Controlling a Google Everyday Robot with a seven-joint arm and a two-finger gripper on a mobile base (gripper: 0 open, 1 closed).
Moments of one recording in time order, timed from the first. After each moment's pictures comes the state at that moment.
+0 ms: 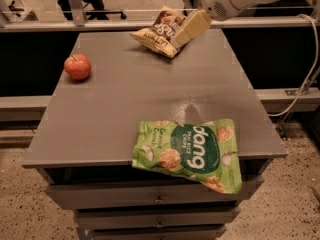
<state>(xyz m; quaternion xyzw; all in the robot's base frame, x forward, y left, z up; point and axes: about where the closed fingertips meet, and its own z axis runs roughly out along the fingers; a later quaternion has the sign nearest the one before) 0.695 -0.095 1.008 -0.50 0.72 0.06 0.47</state>
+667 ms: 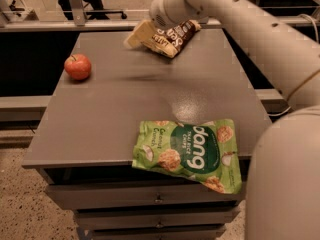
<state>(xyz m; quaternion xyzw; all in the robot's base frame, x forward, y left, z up) 0.790 0.023 0.954 -0.48 0.72 0.10 0.49</state>
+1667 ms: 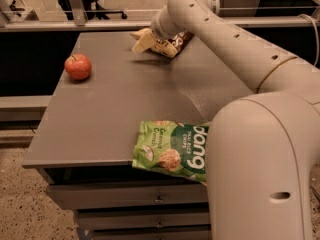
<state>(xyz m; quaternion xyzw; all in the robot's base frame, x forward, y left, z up) 0.870 0.004 0.889 -0.43 0.77 0.02 0.48</state>
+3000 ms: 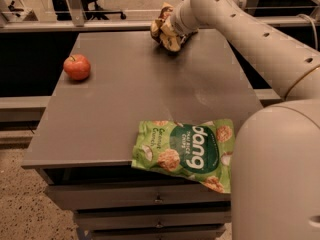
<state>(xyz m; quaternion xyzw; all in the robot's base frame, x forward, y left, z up) 0.861 -0.059 0.922 -0.42 0.75 -0.02 0.51</state>
